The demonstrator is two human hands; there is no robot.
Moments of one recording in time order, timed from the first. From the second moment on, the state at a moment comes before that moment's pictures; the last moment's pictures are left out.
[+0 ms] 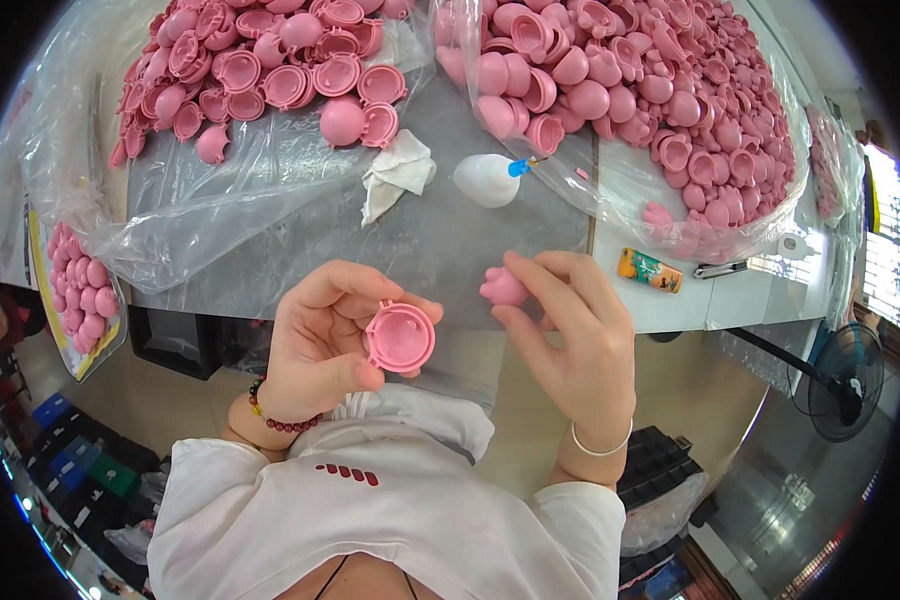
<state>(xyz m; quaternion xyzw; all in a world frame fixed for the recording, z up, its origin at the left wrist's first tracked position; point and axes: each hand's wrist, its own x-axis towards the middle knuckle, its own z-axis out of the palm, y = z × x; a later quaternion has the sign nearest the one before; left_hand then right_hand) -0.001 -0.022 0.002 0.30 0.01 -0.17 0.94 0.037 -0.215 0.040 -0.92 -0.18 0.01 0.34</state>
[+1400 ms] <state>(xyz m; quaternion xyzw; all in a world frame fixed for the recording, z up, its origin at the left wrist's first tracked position) -0.001 0.001 0.001 0.17 0.03 -0.21 0.96 0.063 -0.190 0.012 -0.83 -0.12 -0.10 0.54</state>
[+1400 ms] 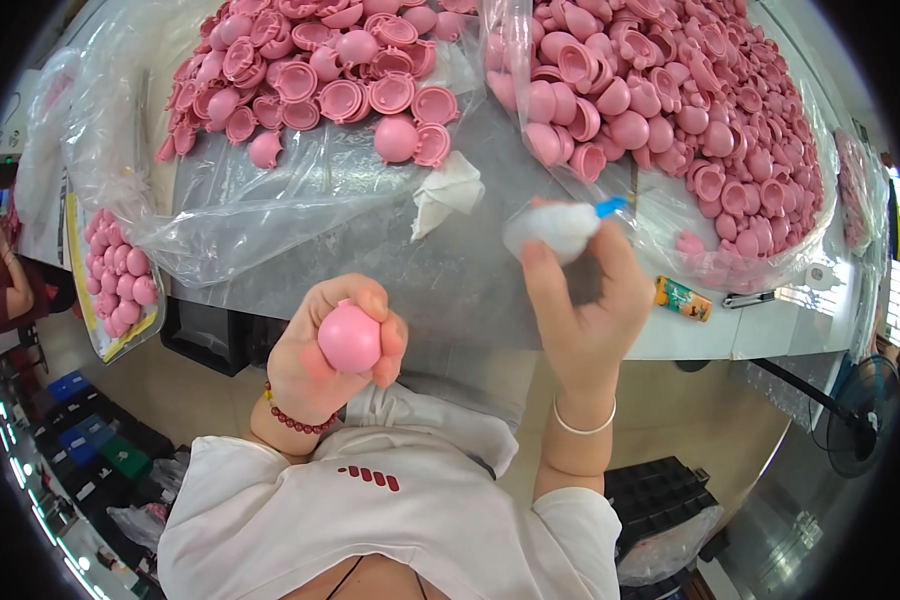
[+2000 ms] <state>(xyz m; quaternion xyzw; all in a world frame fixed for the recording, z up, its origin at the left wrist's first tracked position) -0.009 0.170 0.025 0.86 0.34 0.38 0.07 0.045 -0.196 0.008 -0.74 -0.08 -0.07 0.66</state>
